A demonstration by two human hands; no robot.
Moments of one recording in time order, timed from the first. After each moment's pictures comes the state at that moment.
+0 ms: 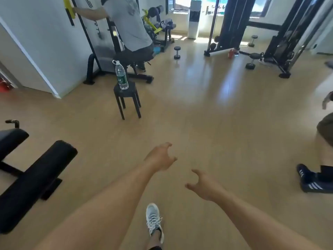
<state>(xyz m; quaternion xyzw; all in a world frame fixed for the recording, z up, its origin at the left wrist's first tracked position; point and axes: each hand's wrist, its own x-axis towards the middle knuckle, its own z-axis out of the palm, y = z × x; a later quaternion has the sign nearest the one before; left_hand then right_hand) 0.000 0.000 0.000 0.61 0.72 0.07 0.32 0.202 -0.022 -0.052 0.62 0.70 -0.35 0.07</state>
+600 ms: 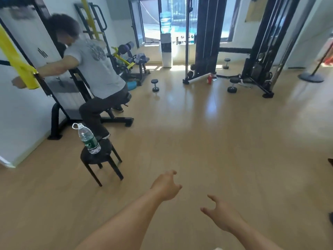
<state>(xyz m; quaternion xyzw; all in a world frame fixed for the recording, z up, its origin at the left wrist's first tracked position) -0.043 0.522 -0.009 0.64 0.68 0.00 0.35 0.177 0.458 -0.060 0.72 0.58 -0.38 -0.01</state>
